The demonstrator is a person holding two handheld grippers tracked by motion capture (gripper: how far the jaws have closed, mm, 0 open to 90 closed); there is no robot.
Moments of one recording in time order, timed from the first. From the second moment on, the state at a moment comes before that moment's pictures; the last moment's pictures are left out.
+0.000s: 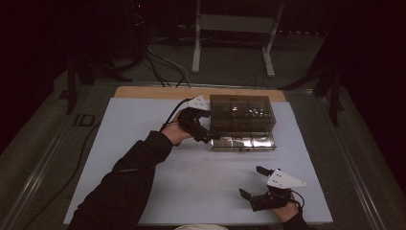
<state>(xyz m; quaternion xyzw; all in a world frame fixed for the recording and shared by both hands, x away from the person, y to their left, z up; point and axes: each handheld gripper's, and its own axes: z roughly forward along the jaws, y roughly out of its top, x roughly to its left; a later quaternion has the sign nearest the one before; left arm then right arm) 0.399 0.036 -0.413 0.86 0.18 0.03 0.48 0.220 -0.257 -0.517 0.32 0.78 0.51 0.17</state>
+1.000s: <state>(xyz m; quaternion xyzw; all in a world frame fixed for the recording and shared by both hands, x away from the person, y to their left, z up) 0.379 0.103 -0.423 0.86 0.20 0.03 0.47 0.219 -0.256 -0.517 0.32 0.78 0.51 0.16</state>
